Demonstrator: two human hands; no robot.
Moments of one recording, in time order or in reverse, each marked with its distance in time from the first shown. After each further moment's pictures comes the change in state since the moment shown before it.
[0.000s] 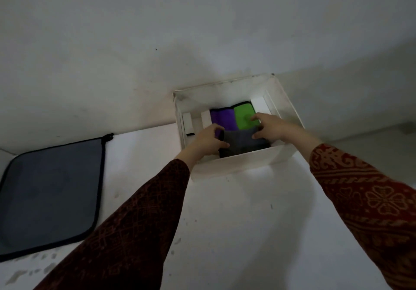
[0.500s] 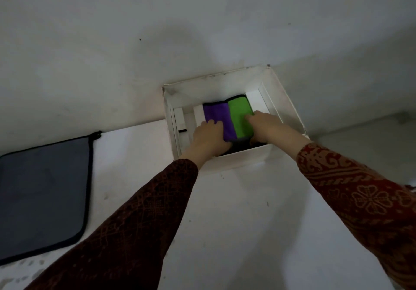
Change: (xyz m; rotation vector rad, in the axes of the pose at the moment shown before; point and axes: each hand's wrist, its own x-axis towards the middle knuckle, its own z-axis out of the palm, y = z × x) left_hand 0.017 0.006 0.024 0.882 0.152 0.204; right_hand 0.012 0.002 0.018 -0.616 0.026 -0.051
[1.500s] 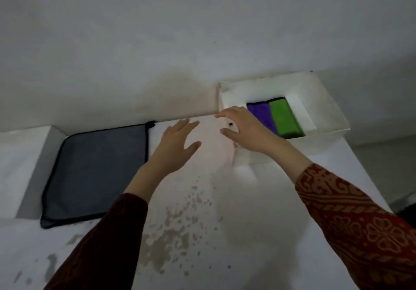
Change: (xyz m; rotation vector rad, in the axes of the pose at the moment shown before) left_hand -0.167 -0.165 -0.055 -0.281 0.216 0.023; right_hand -0.072 -0.168 -0.040 0.556 0.332 -0.441
